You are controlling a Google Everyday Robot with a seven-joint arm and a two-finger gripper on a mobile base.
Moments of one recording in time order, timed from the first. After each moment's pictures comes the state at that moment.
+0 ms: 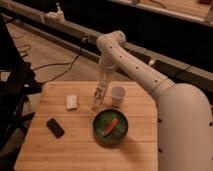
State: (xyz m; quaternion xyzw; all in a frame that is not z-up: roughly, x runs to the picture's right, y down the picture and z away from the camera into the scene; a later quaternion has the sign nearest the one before) arm 0.028 -0.062 0.833 -0.22 -0.16 -0.42 0.86
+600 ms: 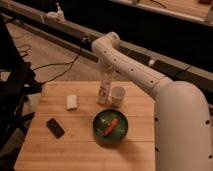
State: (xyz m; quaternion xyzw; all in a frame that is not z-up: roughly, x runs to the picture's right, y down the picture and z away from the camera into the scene) arm 0.026 -0.070 0.848 -0.20 -0.09 -0.49 0.84
